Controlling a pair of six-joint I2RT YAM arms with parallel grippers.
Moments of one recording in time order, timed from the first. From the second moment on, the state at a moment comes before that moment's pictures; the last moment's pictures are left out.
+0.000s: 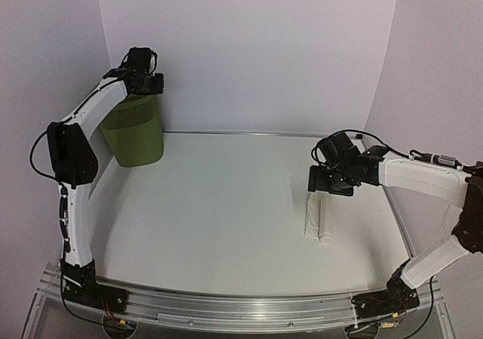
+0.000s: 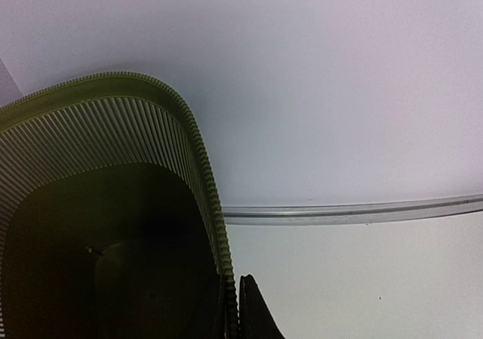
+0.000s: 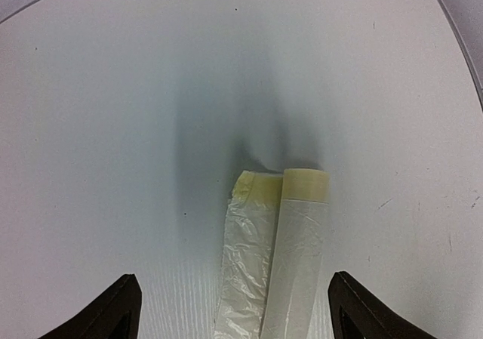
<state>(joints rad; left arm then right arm) -0.24 2.20 2.34 -0.61 -0.18 -0.11 0.63 1.46 1.05 -0.59 0.34 0.65</state>
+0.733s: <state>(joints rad) -0.58 1.81 1.96 -0.74 -0.23 -0.43 0.63 1.33 1.00 -0.59 0.33 0.60</state>
